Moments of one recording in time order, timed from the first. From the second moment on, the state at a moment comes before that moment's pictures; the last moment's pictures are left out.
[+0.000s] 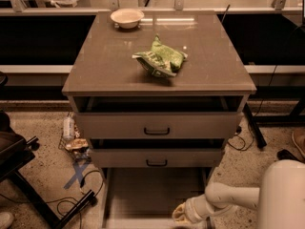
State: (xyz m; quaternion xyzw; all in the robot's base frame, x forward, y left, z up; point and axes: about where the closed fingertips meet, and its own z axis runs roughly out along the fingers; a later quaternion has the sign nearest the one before) arm 0.412 -0.119 0.223 -0.71 0.63 0.23 0.23
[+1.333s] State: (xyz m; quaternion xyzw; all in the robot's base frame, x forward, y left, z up) arm 0.445 -0.074 0.134 -0.71 0.66 0.16 0.16
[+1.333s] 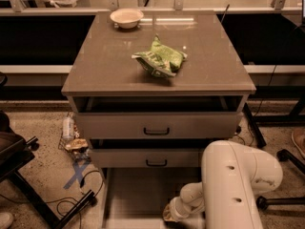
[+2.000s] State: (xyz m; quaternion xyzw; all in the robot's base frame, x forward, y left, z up) arm 0.403 -0.105 0.140 -0.69 0.69 0.16 0.12
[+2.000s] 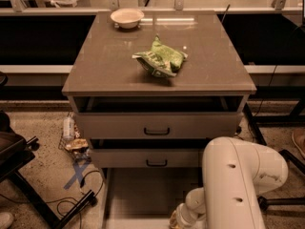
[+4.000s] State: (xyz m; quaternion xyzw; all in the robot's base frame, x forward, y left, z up) arm 0.358 -0.115 0.143 -0.68 0.70 0.18 0.09
